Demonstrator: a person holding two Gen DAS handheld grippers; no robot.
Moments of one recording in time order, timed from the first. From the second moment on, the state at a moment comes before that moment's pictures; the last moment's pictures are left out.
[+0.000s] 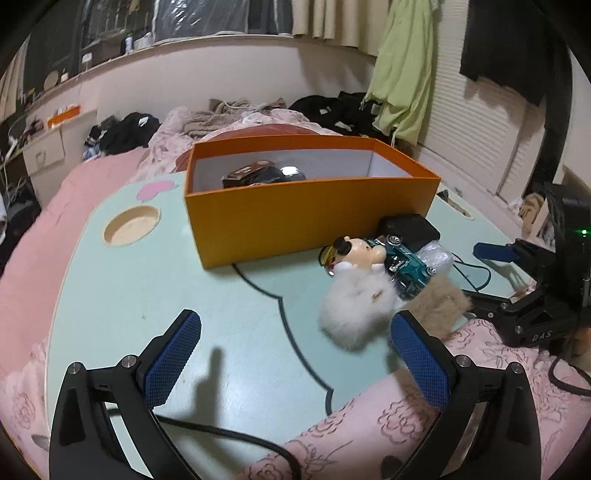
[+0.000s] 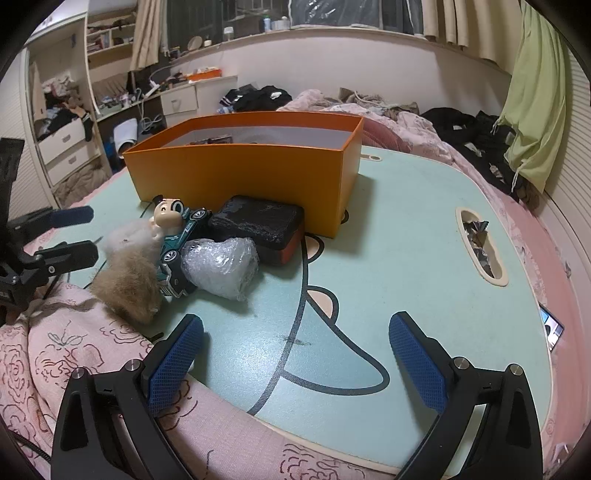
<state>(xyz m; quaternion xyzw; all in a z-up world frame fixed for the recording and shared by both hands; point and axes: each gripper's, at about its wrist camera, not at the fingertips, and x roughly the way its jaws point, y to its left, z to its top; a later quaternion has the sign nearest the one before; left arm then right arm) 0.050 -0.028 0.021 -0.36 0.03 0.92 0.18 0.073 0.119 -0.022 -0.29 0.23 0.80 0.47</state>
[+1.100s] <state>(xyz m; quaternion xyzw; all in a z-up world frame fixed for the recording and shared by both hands) 0.038 -0.021 0.007 -0.39 0.05 0.91 0.13 0.069 0.117 -0.018 -0.29 0.23 0.80 0.48</state>
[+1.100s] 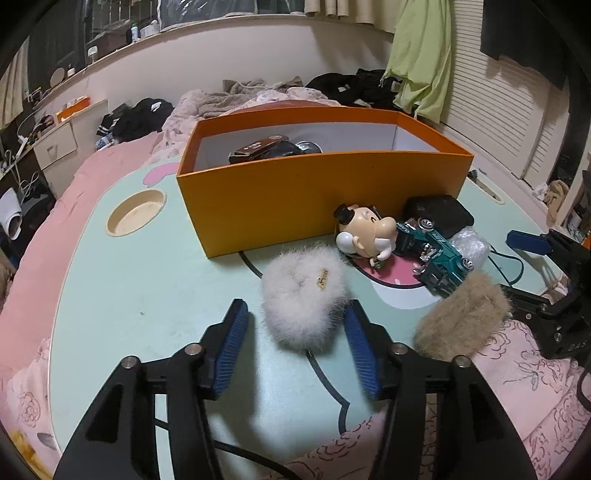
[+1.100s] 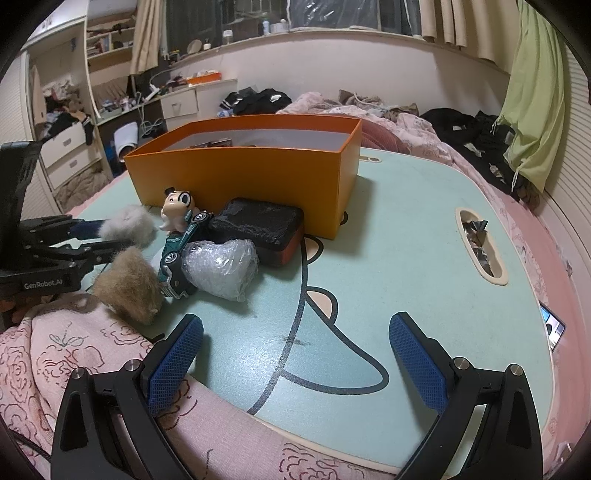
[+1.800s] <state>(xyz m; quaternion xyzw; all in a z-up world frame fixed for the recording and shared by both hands) 0.031 -0.013 0.007 -0.39 0.06 0.91 0.14 0.069 0.117 -0.017 -0.28 0.23 0.80 0.48</state>
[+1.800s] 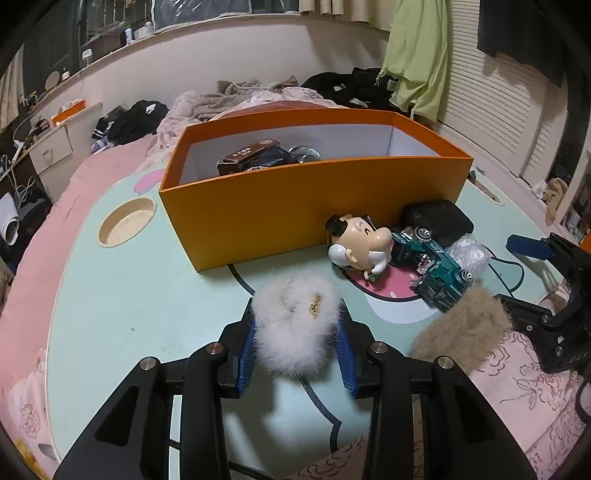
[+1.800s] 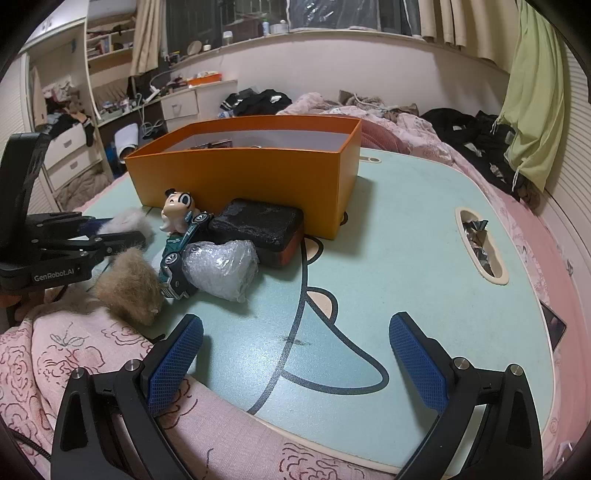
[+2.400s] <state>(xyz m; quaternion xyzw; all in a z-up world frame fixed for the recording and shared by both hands) 0.031 -0.012 0.006 -0.39 0.06 0.91 0.14 0.027 0.131 0.014 -0.26 0.24 0.84 0.40</state>
